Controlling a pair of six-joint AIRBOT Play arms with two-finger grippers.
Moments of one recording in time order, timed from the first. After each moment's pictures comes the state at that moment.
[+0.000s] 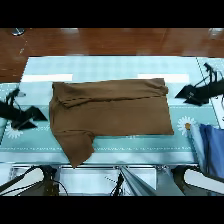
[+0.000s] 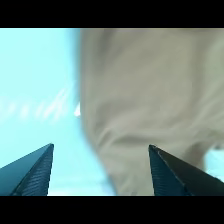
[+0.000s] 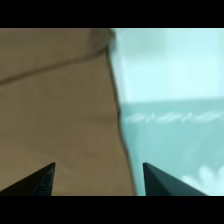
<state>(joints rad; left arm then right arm) 0.48 -1.19 0.81 1.20 -1.41 -1.37 -0.36 -1.33 1.06 -1.08 1.28 1.32</state>
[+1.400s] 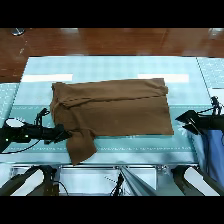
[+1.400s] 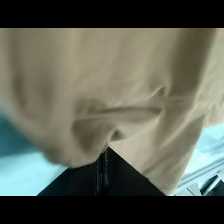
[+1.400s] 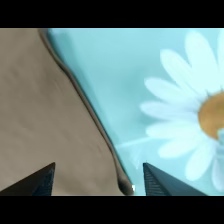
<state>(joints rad) 0.29 -1.07 0.34 0.85 -1.11 -1.22 -0.59 -1.06 0.58 -1.00 1.18 1.33</state>
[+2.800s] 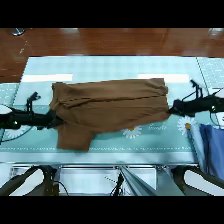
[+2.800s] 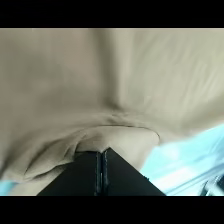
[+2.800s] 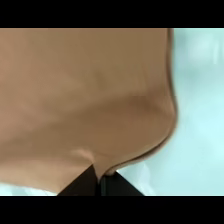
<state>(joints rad) 0.33 -1.10 0.61 0.83 -1.22 -1.22 -0.30 -1.25 0.86 -0.94 1.19 1.27</state>
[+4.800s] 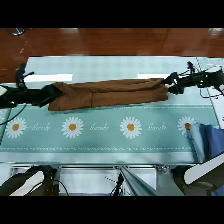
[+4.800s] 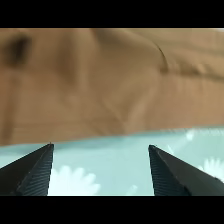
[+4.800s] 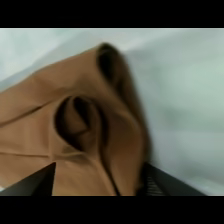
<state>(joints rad) 0.15 -1.10 0.82 0.87 -0.96 -1.33 -0.30 -1.91 1.48 -0.75 1.24 1.32</state>
